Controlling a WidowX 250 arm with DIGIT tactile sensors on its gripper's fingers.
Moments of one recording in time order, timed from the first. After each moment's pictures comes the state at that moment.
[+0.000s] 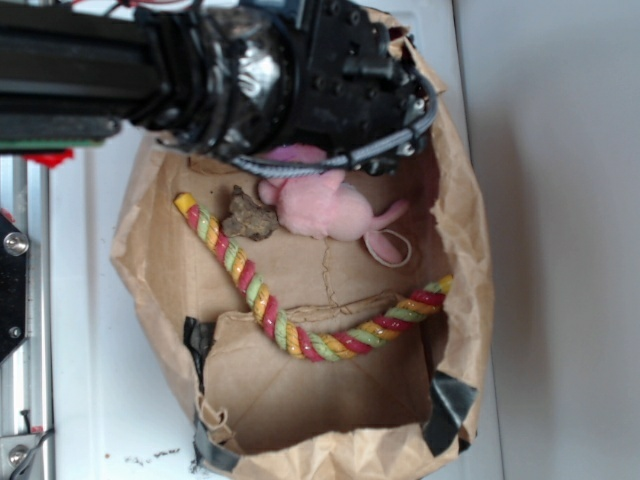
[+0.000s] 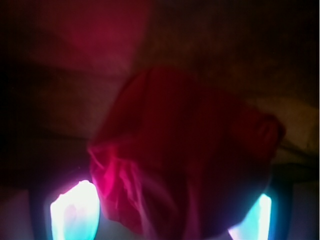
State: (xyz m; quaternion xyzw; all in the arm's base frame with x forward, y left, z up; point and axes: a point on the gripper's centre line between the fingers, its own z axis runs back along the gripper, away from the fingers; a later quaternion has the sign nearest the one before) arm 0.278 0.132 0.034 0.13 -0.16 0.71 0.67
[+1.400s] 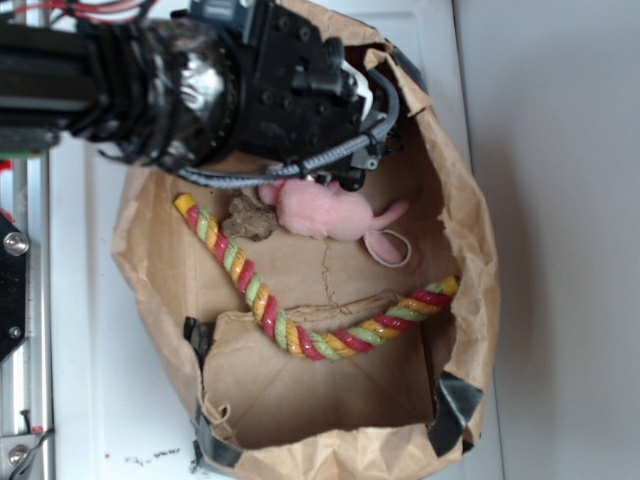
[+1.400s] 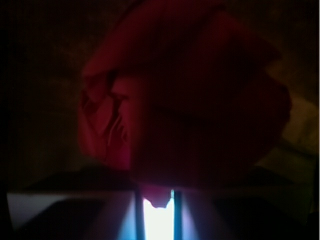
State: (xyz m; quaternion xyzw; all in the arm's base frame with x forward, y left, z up) arm 0.278 0.127 0.043 0.10 -0.18 0.67 0.71
